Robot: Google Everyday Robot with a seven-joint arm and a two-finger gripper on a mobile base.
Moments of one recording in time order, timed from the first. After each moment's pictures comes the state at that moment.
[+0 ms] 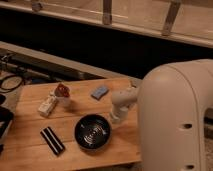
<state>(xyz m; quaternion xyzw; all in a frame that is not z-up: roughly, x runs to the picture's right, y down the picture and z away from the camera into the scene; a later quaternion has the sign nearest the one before) 0.031 0.219 0.833 -0.37 0.13 0.51 0.76</state>
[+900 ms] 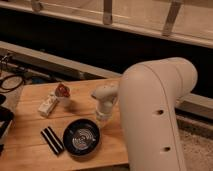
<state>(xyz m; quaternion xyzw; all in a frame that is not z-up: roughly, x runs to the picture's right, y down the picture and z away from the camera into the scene) -0.029 0.218 0.843 -0.42 0.13 0.47 0.77</state>
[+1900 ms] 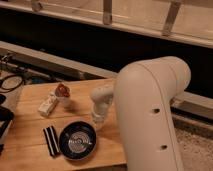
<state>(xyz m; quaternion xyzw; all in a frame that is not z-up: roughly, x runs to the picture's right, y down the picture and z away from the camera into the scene) -0.052 0.228 0.834 -0.43 0.13 0.44 0.78</state>
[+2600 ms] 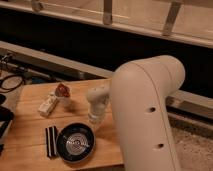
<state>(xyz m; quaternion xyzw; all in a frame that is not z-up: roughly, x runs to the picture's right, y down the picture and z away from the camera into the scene) -0.067 0.234 0.830 -0.44 0.13 0.42 0.79</state>
